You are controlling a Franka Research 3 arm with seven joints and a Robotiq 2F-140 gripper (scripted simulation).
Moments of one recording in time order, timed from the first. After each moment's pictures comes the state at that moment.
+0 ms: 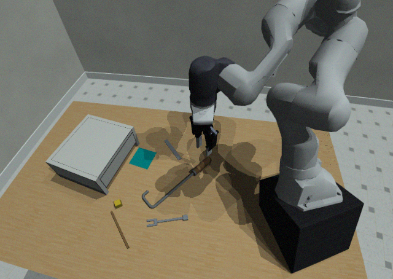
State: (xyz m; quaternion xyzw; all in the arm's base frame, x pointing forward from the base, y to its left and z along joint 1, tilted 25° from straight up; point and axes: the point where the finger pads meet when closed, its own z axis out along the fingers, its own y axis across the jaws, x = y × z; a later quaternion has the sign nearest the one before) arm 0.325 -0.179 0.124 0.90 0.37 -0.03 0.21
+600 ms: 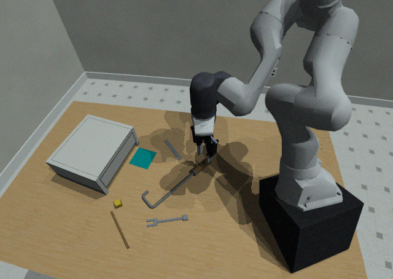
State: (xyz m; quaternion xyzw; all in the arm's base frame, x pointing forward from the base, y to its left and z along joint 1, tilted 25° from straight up) arm 0.327 -0.202 0.073 0.90 0.38 -0.03 0.21
